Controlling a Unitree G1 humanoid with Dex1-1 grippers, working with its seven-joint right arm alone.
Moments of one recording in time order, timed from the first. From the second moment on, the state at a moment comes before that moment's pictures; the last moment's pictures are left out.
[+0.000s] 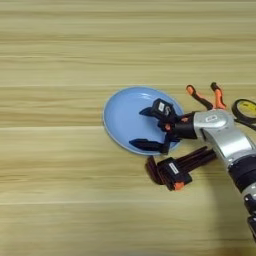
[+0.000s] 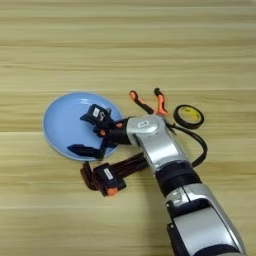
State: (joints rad) arm -0.48 -0.38 0.25 0.57 -0.01 0.07 1.05
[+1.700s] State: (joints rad) arm -0.33 -0.44 0.29 0.30 0.00 0.11 1.16
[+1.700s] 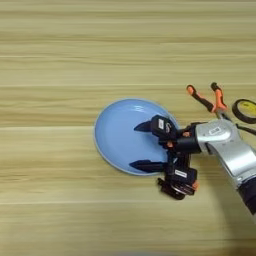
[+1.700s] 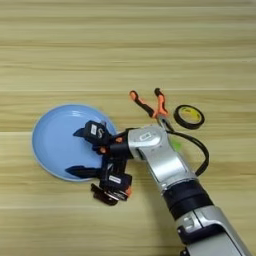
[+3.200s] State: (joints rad) arm -0.25 -0.48 0.31 0.09 0.02 0.17 1.22
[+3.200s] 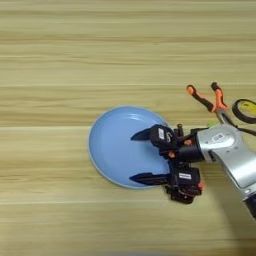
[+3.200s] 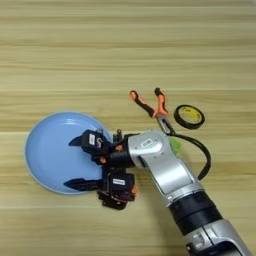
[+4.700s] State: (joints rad) arm -0.24 -0.50 0.31 0.04 0.05 0.19 1.25
